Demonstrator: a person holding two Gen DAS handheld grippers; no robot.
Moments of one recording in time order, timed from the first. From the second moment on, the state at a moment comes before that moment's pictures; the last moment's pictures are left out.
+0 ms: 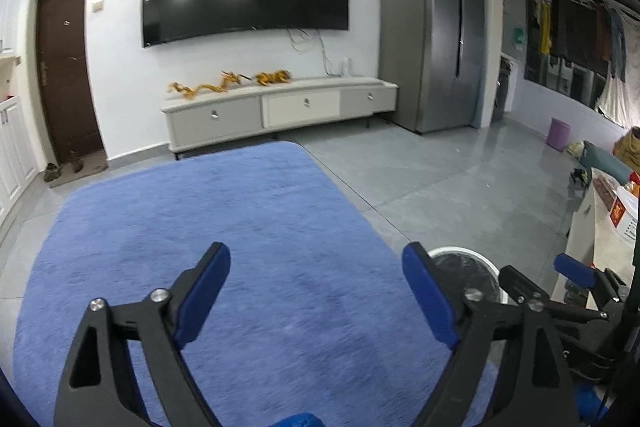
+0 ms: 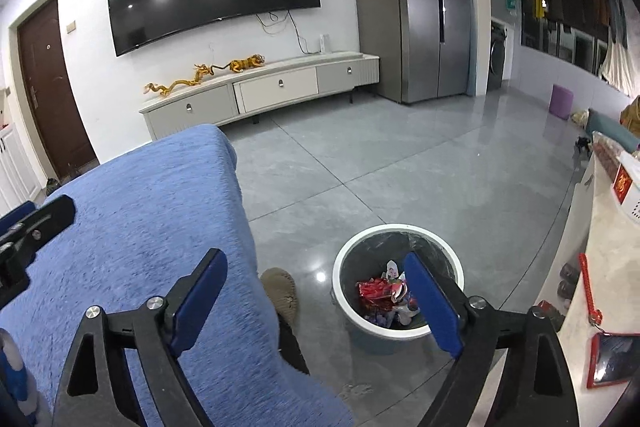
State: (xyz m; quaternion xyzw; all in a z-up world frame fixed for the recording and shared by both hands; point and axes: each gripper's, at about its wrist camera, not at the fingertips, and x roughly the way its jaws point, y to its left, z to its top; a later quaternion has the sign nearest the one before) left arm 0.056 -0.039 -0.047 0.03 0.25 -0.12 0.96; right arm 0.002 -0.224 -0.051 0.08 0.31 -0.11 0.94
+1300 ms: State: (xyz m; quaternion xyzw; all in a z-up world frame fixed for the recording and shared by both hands) left arm -0.027 -0.032 -0.033 0.05 0.20 -0.06 0.98; right arm -0.049 -0.203 -0.030 0.07 0.23 -0.11 0.96
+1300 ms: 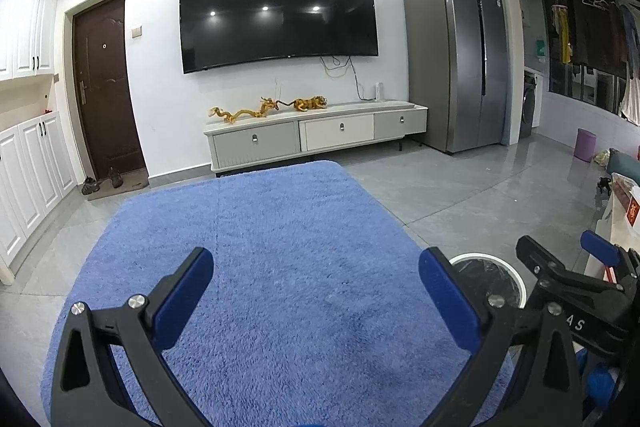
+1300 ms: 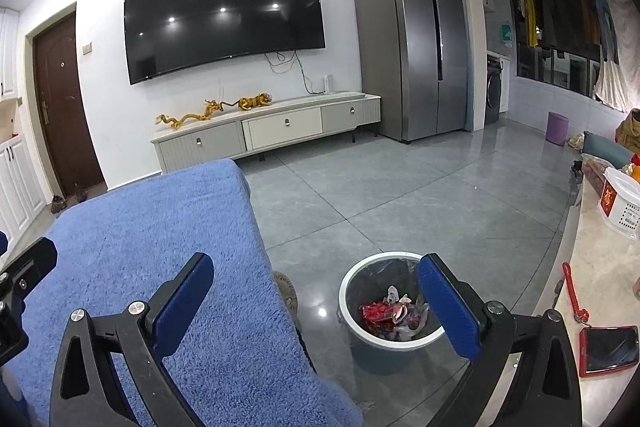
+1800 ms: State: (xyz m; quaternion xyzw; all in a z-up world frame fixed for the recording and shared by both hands) left arm -0.032 -0.037 -0.038 0.06 0.22 -0.05 0.97; right arm -0.050 -0.205 -0.032 0.05 0.22 -0.11 0.97
